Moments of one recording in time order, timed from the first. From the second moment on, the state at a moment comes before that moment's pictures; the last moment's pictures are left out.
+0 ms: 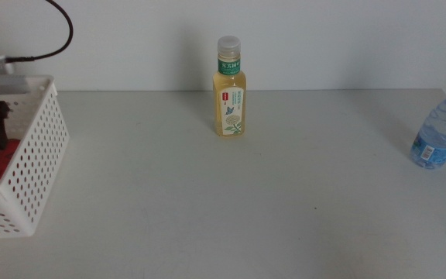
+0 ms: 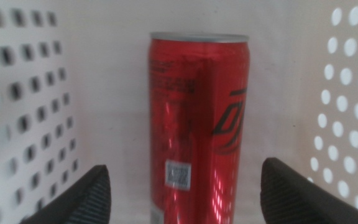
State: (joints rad) left arm 0.32 2.02 -1.74 -0.07 1.22 0.30; right arm -0.04 -0.01 0.03 0.08 0.26 -0.19
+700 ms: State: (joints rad) left arm -0.03 1.45 -1.66 -0.18 1.21 0.27; right arm -0.04 -0.01 0.03 0.08 0.26 -0.19
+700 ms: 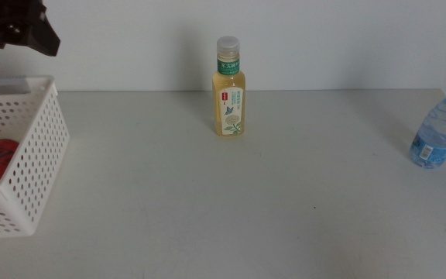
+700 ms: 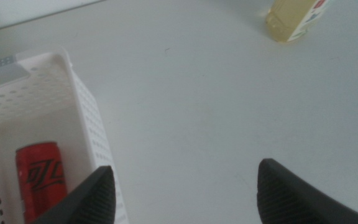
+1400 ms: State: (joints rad) left arm -0.35 0.86 -0.68 0.01 0.32 0.07; right arm -0.04 -0.01 0.03 0.08 0.26 -0.19
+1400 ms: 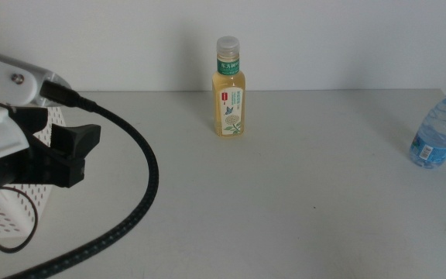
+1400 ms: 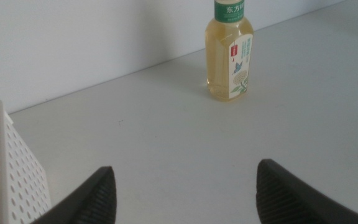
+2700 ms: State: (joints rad) left arm -0.46 1.57 -0.69 -0.12 -0.58 0.06; right arm -0.04 -0.01 0.03 0.08 0.26 -0.19
